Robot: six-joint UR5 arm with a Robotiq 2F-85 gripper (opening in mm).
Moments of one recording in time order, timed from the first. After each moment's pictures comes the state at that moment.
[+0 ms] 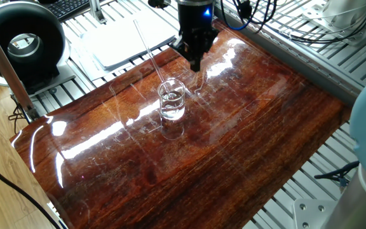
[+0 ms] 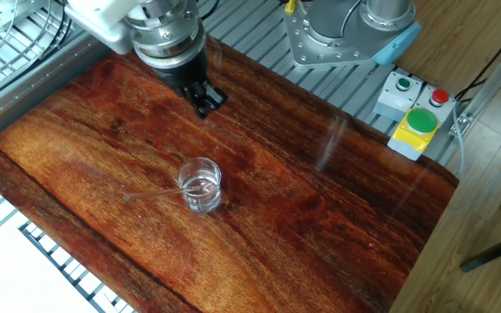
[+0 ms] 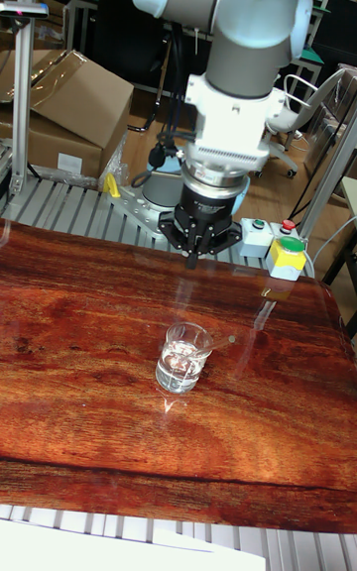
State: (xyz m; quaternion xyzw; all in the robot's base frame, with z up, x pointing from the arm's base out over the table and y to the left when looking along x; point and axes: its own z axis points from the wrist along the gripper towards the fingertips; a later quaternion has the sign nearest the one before) arm 0.516 0.032 0.209 0.00 -1.00 -0.03 0.07
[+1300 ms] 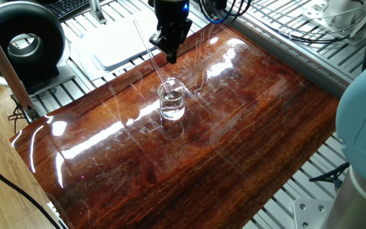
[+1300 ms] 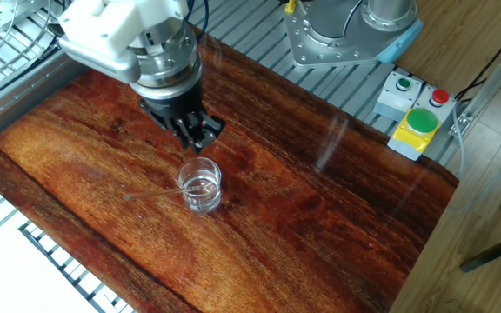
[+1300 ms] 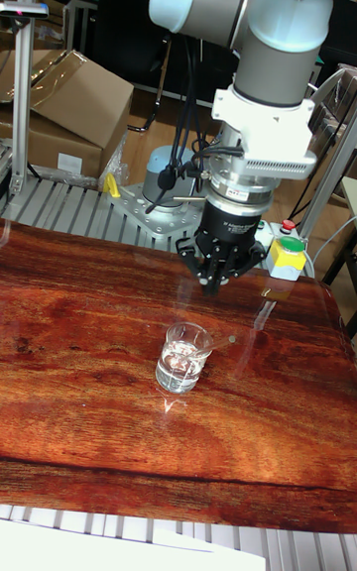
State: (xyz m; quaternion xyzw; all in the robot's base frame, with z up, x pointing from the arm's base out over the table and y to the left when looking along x) arm 0.566 0.057 0.200 0.07 -1.00 -0.04 0.02
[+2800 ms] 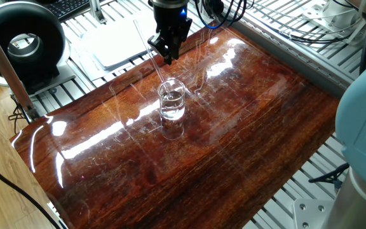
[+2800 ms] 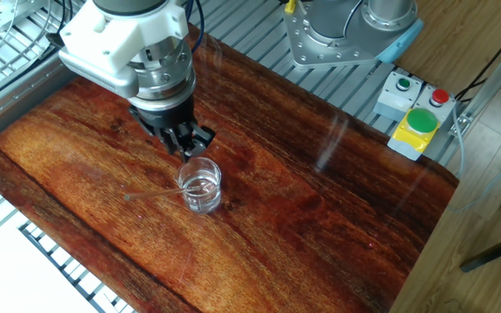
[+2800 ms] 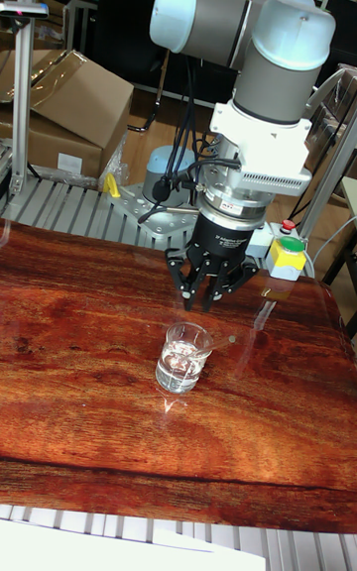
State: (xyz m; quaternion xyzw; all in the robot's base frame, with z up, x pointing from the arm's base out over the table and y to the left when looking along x) arm 0.580 0.047 0.186 0.07 -1.00 -0.01 0.01
